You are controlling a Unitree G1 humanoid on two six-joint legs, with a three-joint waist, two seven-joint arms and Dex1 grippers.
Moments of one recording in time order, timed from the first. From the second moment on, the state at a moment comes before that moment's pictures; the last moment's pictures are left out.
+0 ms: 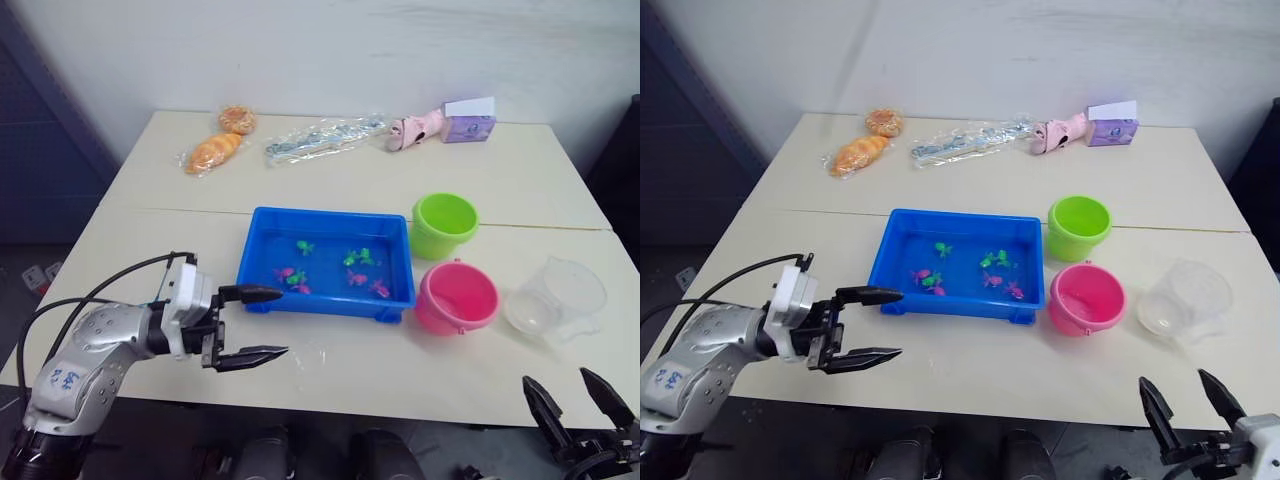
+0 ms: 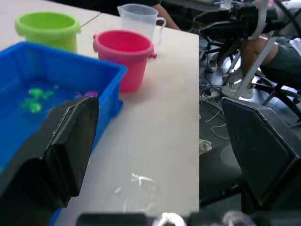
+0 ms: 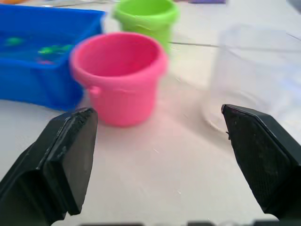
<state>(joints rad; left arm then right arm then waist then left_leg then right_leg) -0.13 0.73 0.07 -0.39 -0.70 0.39 -1.07 0.83 -0.19 -0.56 -0.49 0.60 -0.10 0.59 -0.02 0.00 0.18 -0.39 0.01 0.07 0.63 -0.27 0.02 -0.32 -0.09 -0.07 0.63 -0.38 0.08</state>
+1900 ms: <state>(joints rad) -0.40 0.53 -0.08 -0.26 -0.52 0.31 -1.07 -0.03 -0.32 -0.64 0.17 0.47 0.15 0.06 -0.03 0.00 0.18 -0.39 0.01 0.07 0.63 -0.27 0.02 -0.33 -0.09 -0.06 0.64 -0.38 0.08</state>
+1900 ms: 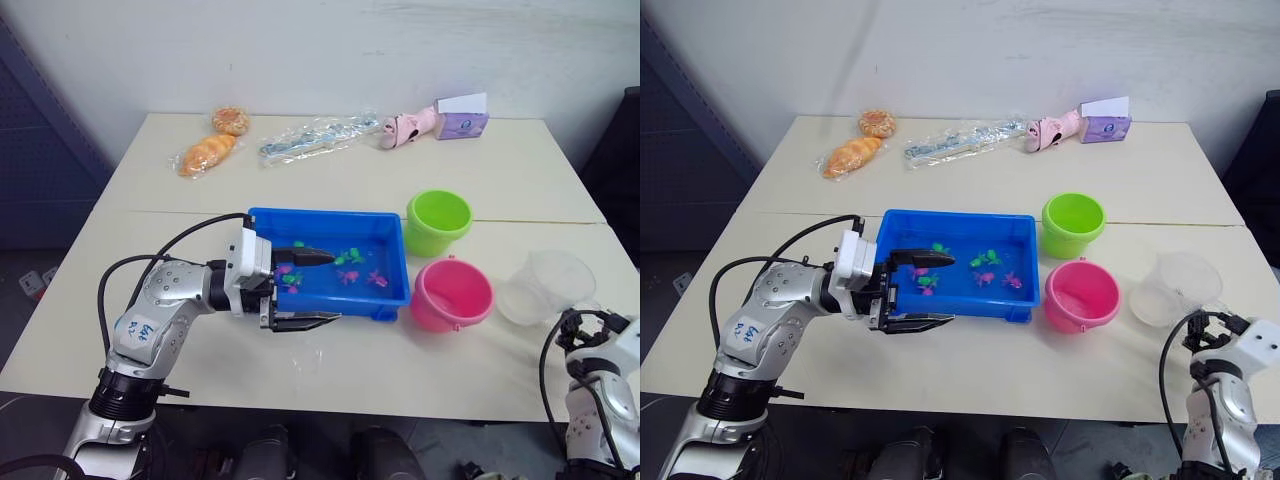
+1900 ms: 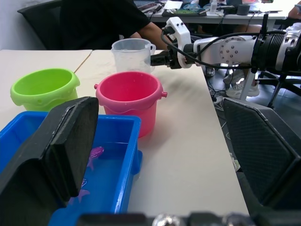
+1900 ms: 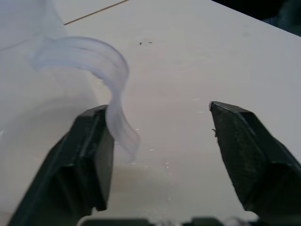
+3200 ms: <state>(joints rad) -0.43 0.43 -0.10 -0.21 -0.53 0.39 -1.05 0.20 -0.75 -0.50 -0.44 -0.06 0.26 0.19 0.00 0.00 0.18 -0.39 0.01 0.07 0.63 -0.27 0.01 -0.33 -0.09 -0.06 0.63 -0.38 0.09</state>
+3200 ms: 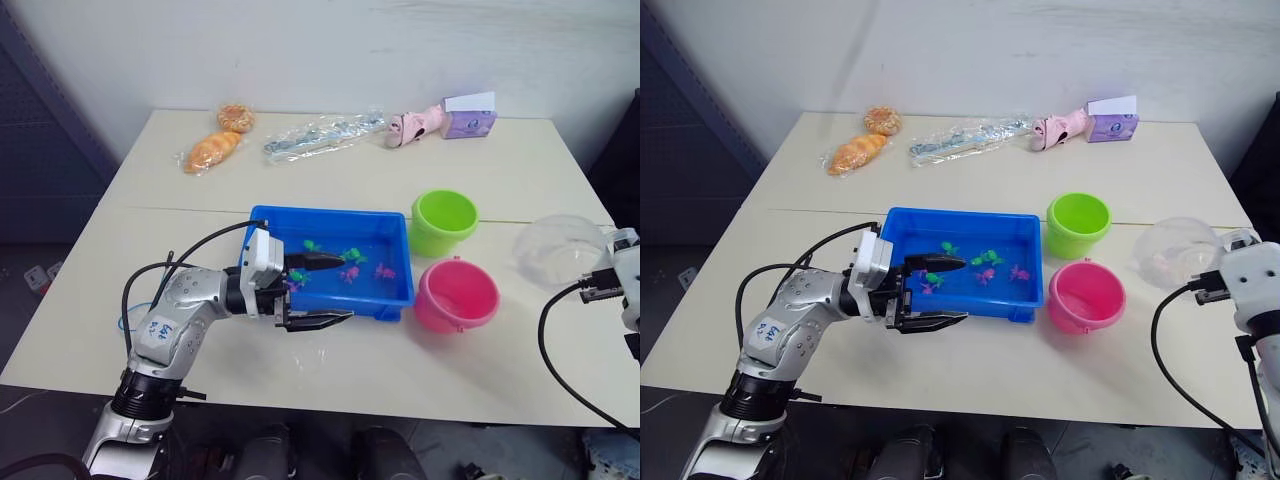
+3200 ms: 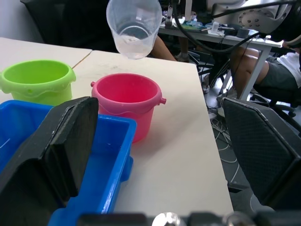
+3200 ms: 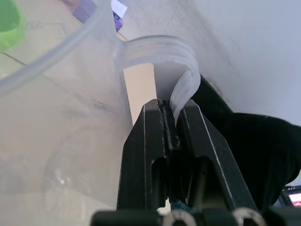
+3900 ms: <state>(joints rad) -0.46 0.40 -0.13 -0.18 -0.52 0.38 -1.05 0.18 -0.81 -0.44 -0.38 -0.36 -0.01 0.25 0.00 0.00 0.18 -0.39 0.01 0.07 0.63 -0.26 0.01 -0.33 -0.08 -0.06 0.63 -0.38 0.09</state>
